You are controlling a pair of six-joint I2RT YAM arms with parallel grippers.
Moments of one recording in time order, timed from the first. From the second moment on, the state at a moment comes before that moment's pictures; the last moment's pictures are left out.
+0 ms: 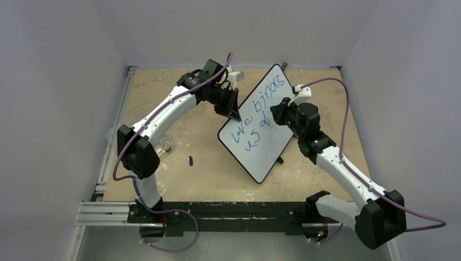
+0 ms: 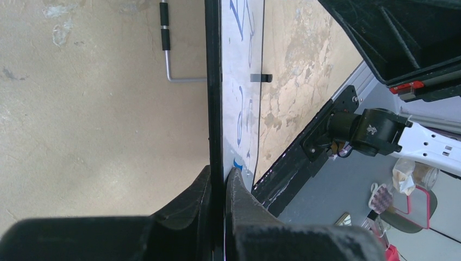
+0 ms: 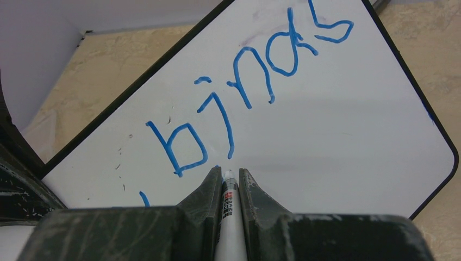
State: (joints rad) left arm -0.60 1.83 1.81 -0.94 0.49 -0.28; right arm 0.41 1.07 0.74 0.09 0.09 0.35
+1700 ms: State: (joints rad) left arm -0.60 1.83 1.81 -0.94 0.48 -0.28; right arm 0.40 1.08 0.61 0.14 0.11 0.34
